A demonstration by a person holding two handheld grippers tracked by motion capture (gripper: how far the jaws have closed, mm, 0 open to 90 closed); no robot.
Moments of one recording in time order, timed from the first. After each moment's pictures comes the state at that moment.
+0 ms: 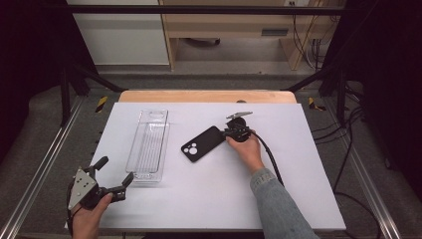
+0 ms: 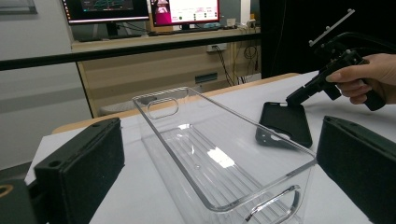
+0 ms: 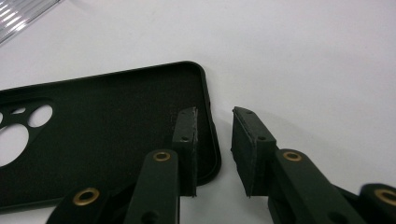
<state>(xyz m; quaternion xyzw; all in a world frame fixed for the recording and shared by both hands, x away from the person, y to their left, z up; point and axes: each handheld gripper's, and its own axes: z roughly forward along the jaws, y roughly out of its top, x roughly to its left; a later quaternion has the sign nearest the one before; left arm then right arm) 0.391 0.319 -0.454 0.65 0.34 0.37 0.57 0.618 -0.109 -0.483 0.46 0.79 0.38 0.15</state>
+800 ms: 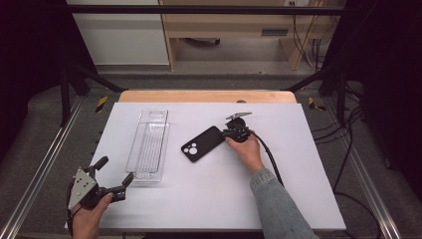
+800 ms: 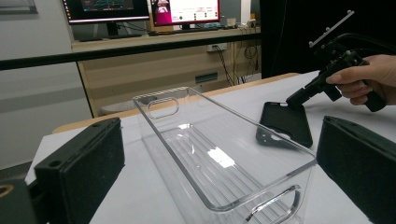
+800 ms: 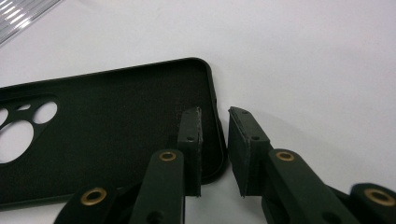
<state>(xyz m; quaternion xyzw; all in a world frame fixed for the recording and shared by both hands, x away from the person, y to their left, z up) 0.391 0.319 -0.454 0.65 0.34 0.37 0.57 0.618 -0.107 -0.485 0.45 0.80 0.38 0.14</state>
